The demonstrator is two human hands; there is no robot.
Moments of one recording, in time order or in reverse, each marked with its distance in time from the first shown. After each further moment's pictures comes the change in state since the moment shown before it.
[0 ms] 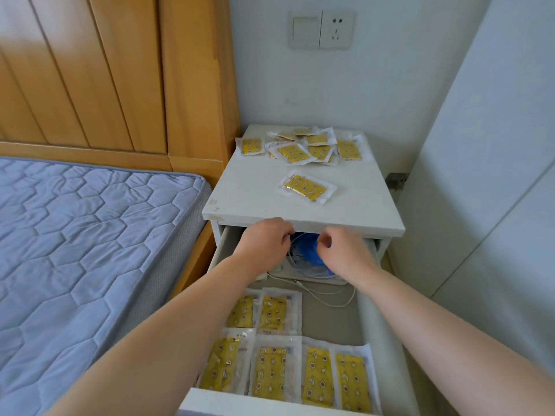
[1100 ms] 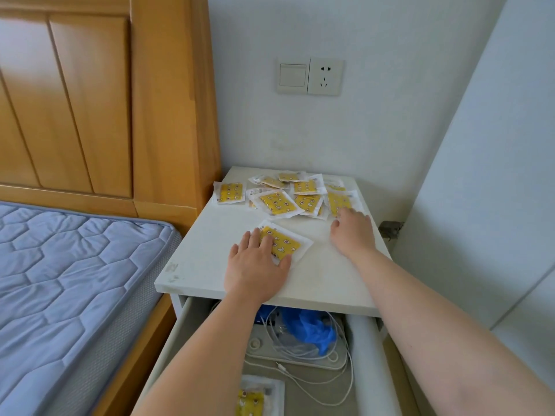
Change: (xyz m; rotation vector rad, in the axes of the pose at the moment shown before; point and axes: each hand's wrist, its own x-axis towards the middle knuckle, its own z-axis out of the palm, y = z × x) left_hand 0.113 -0.013 0.023 0.086 0.059 -0.278; right_hand 0.210 0.066 -0.029 -0.271 0.344 0.065
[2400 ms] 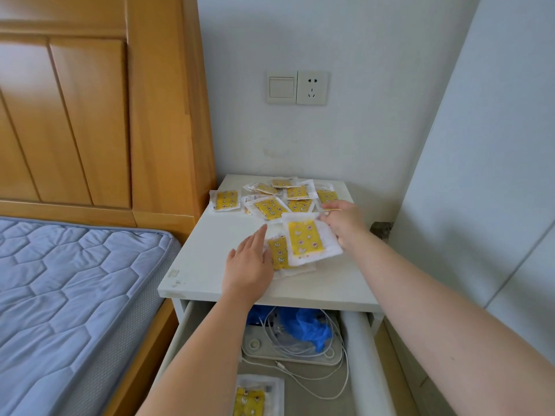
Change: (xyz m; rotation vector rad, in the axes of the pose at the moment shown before) left_hand -0.010 -0.002 -0.013 -0.327 0.041 0.030; right_hand -0.006 -0.031 -0.051 1.070 -0.109 0.448
